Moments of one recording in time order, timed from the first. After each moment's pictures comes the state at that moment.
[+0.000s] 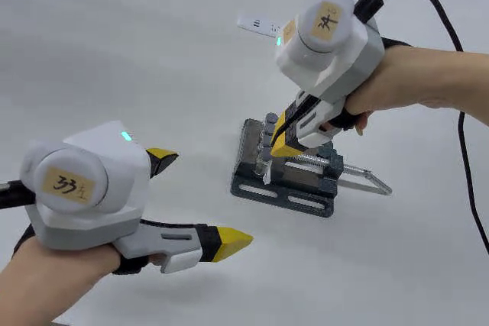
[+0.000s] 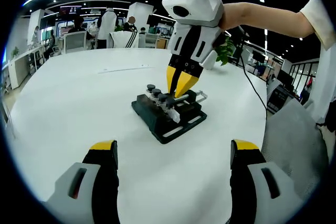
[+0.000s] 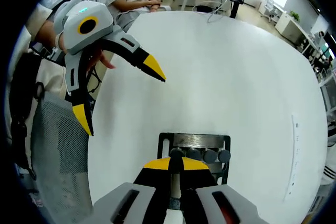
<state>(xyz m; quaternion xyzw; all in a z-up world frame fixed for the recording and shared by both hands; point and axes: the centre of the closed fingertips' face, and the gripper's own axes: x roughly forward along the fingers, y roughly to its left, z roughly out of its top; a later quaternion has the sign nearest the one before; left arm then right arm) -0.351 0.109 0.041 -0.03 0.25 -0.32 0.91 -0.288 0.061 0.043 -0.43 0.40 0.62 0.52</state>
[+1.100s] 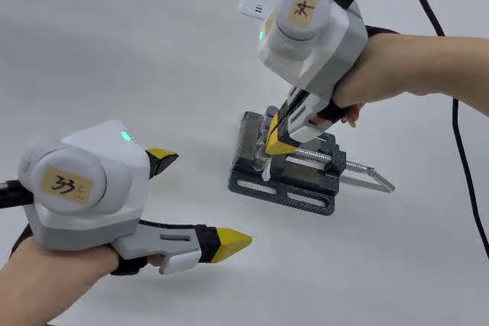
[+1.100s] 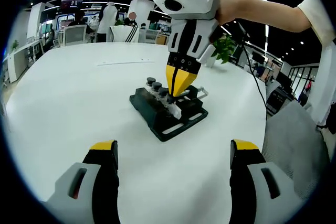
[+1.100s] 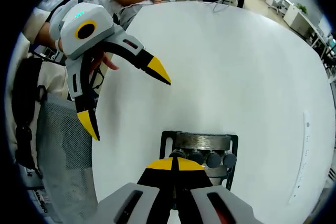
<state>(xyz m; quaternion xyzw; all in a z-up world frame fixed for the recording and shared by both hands) -0.347 0.106 0.023 -0.05 0.27 -0.32 0.91 -0.290 0.065 0.029 -0.44 0.44 0.62 0.47</state>
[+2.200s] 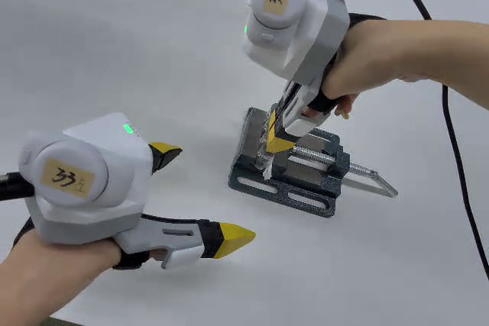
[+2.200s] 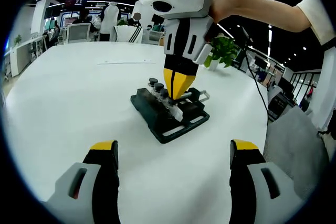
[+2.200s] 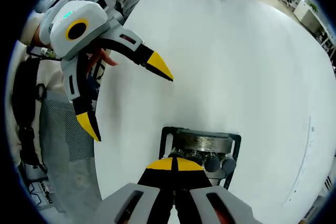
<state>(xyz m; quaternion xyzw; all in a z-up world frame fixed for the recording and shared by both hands) -0.346 0.104 0.017 -0.07 0.27 -0.31 0.91 -0.293 0.063 0.023 -0.47 0.47 0.61 0.42</state>
